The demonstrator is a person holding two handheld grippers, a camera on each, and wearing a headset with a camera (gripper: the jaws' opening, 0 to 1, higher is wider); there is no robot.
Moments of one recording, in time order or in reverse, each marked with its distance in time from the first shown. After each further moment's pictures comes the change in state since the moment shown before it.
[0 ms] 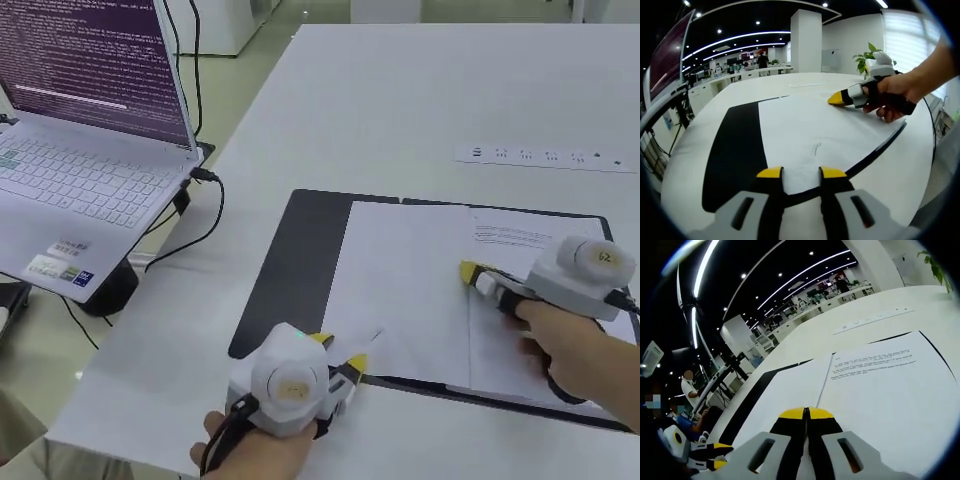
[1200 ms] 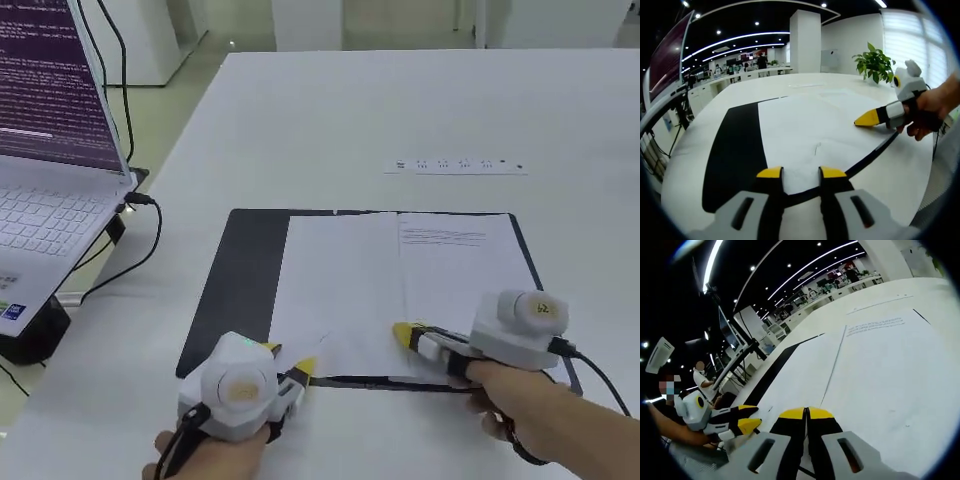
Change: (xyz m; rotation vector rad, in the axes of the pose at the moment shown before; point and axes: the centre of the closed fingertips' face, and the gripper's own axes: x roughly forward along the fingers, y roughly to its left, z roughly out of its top) left arm 0.000 -0.001 0.000 0.007 -0.004 -0.002; right arm -0.065 0.029 -0.069 -0.001 0.104 0.108
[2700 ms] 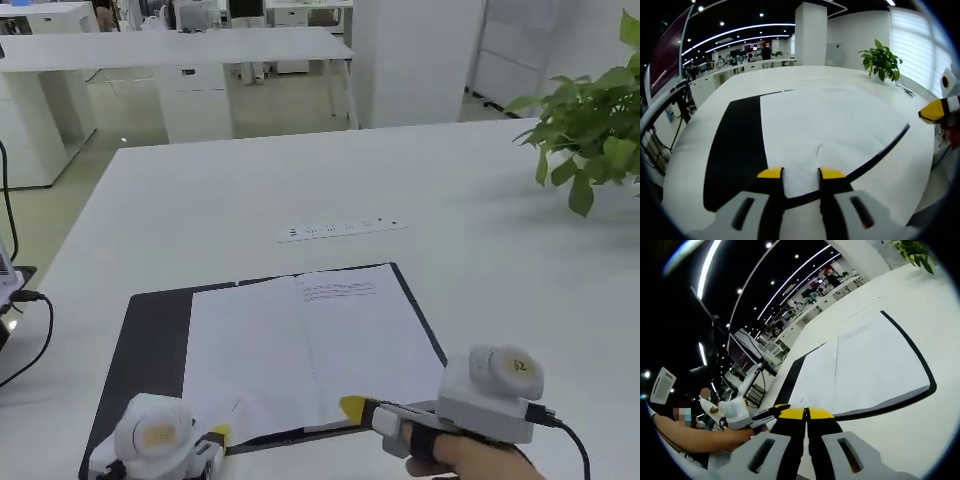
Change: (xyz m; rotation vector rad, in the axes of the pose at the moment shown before) left arm 0.003 0.000 0.003 -0.055 0.095 0.018; right arm -0.112 0.051 0.000 0.197 -0.120 -0.038
